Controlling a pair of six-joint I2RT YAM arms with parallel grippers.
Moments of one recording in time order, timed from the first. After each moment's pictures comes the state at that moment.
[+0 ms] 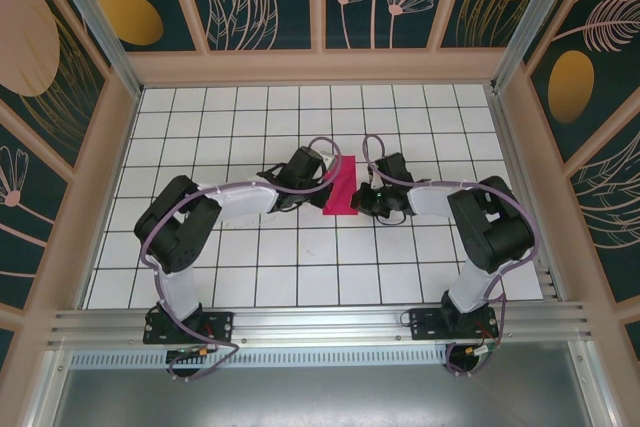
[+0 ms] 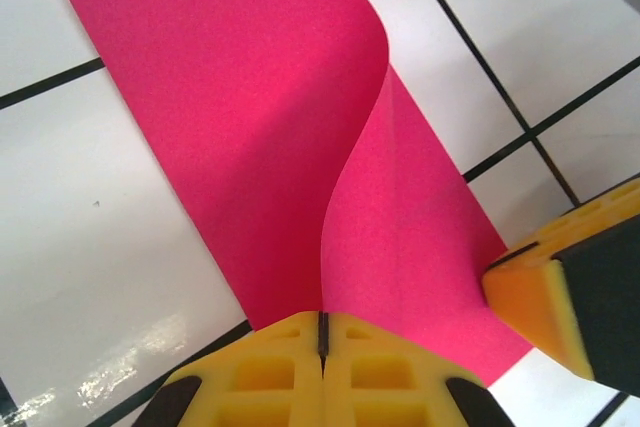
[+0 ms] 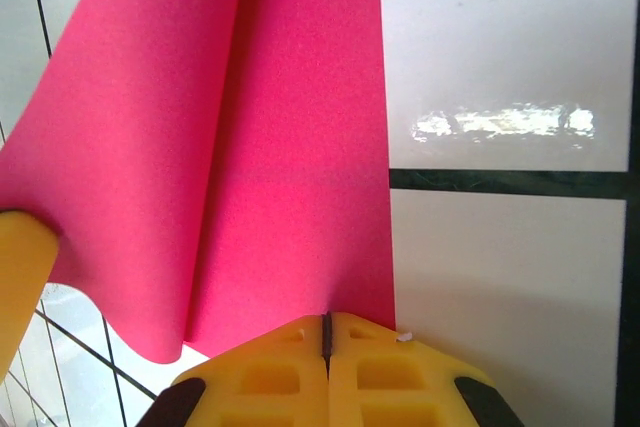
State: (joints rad) left arm -0.73 1.86 1.08 -0.06 0.08 -0.29; right arm 0.46 1.72 0.76 -0.03 -0.43 0.70
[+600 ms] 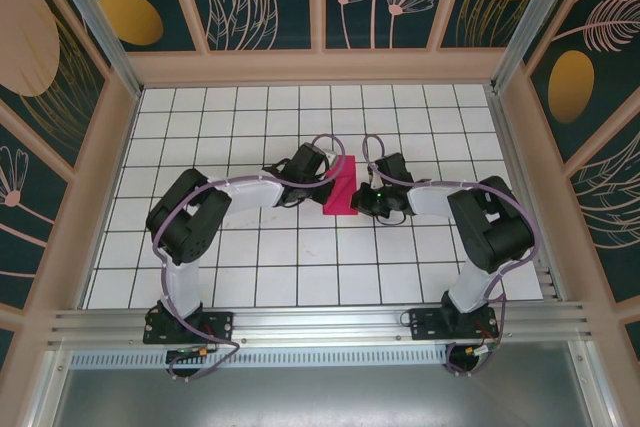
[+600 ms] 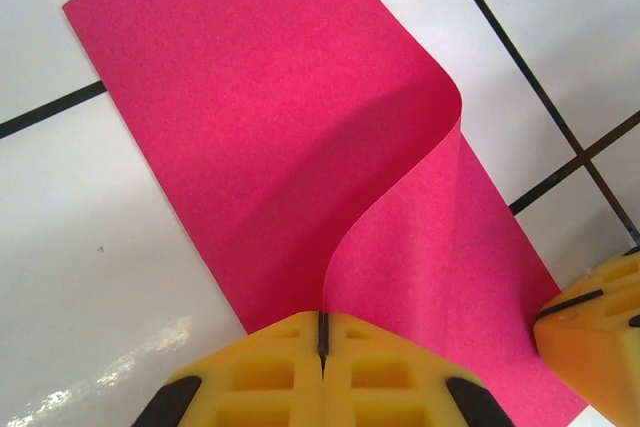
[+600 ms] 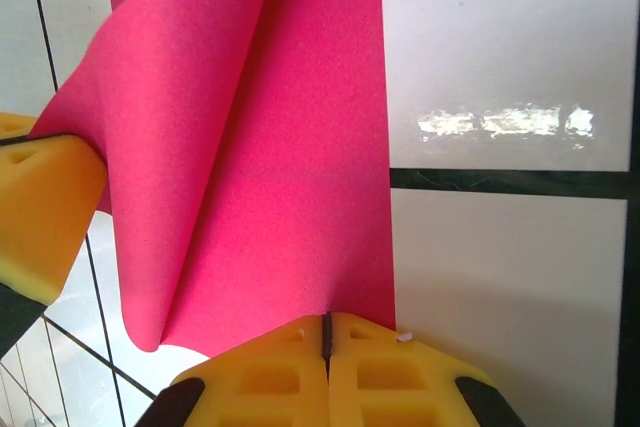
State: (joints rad) left arm -0.71 1.94 1.15 -0.08 0.08 -0.27; right arm 0.46 1.72 0.76 -0.03 -0.43 0.69
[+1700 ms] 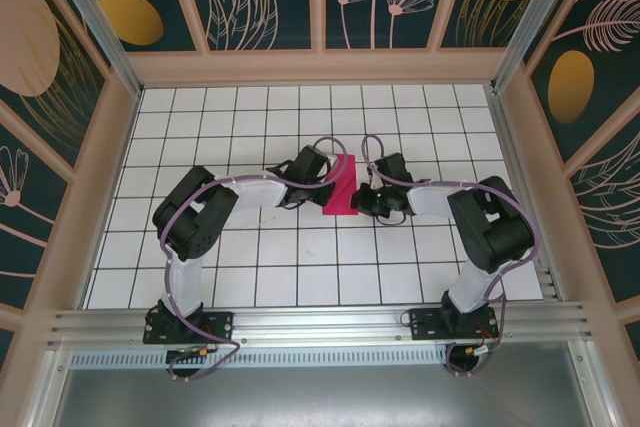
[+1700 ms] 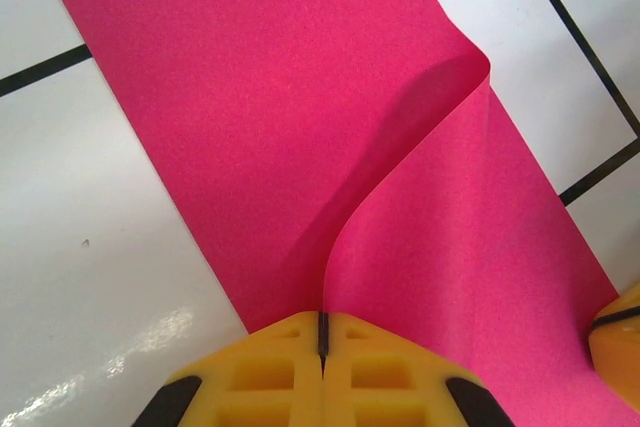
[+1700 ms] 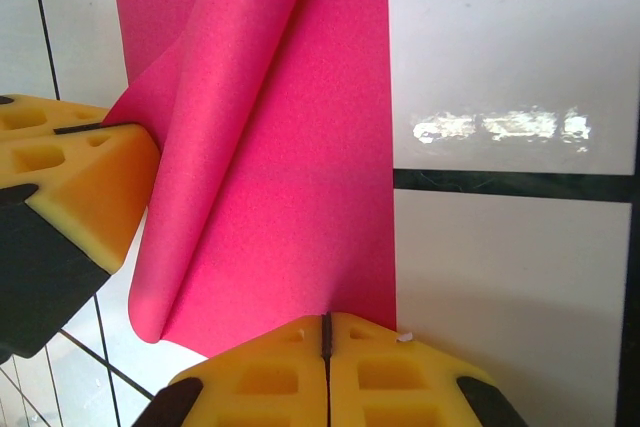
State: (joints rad) left arm -0.71 1.99 1.16 -0.08 0.07 -0.27; right arm 0.46 1.72 0.76 -0.03 -0.43 0.68
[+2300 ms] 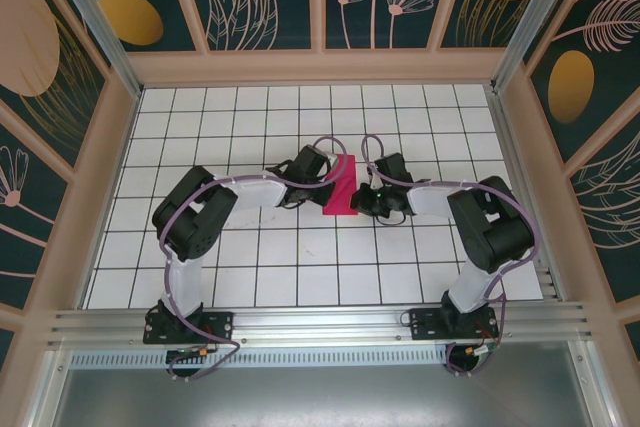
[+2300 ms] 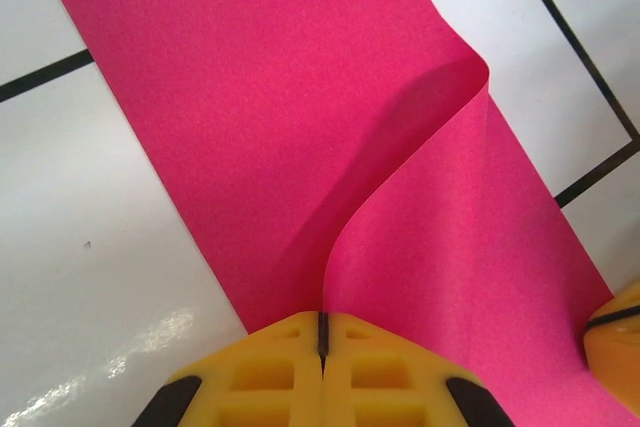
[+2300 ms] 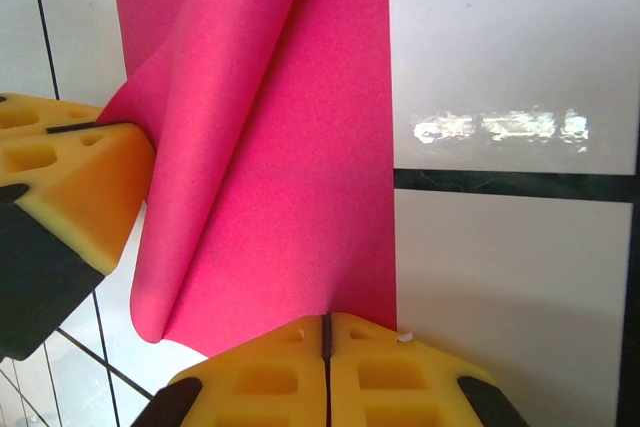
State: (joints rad) left arm -0.71 1.98 1.16 -0.08 0.07 -0.27; right arm 0.46 1.72 0.76 -0.03 -0.43 0.68
